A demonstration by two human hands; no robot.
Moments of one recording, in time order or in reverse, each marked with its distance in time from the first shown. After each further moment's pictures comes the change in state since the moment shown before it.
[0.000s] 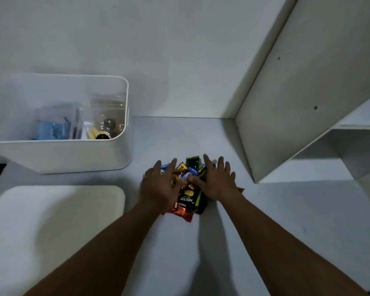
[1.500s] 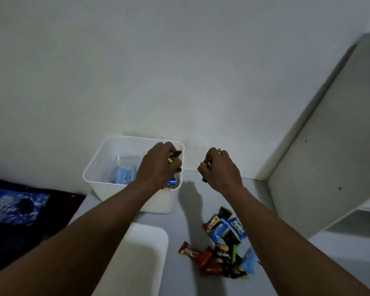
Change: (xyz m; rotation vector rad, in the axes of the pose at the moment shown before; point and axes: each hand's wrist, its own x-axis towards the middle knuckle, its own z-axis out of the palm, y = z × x) left_hand 0.020 -0.029 -0.252 -0.266 0.470 0.044; right_hand -0.024 -0.175 -0.143 0.199 0.483 -0.422
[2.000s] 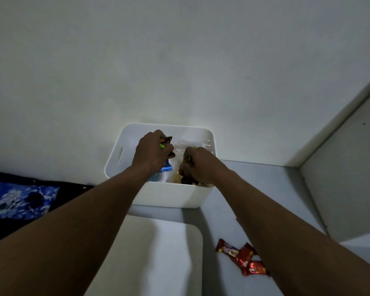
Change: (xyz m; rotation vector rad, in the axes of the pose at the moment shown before) left_hand 0.051 -0.141 -0.020 0.011 -0.028 -0.192; right_hand 0.049 -0.090 0.120 -0.030 -0.398 -0.173
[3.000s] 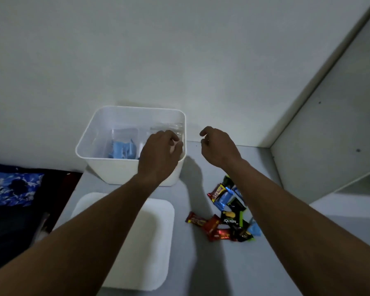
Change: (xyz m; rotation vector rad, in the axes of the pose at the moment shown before) left_hand -0.090 0.076 0.053 0.009 0.065 0.228; right_hand -0.080 0.076 -0.048 0.038 0.260 0.190
